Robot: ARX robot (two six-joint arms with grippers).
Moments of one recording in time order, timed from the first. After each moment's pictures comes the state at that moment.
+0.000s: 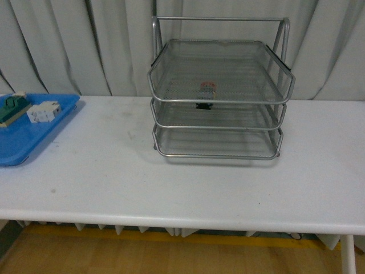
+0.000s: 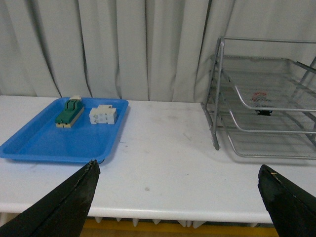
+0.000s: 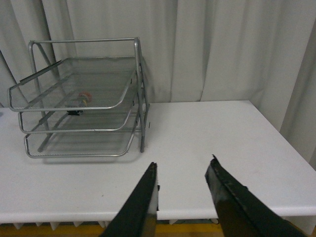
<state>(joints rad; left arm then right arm) 0.00 0.01 0.01 0.00 0.00 -0.01 0.00 0.00 0.01 0.00 0.00 0.01</state>
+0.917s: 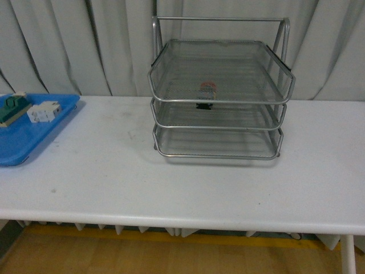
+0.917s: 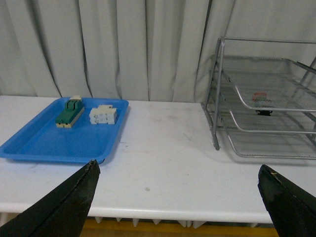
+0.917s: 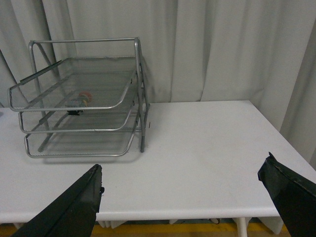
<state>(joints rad) 0.00 0.01 0.01 0.00 0.00 -0.01 0.00 0.00 0.01 0.00 0.00 0.01</state>
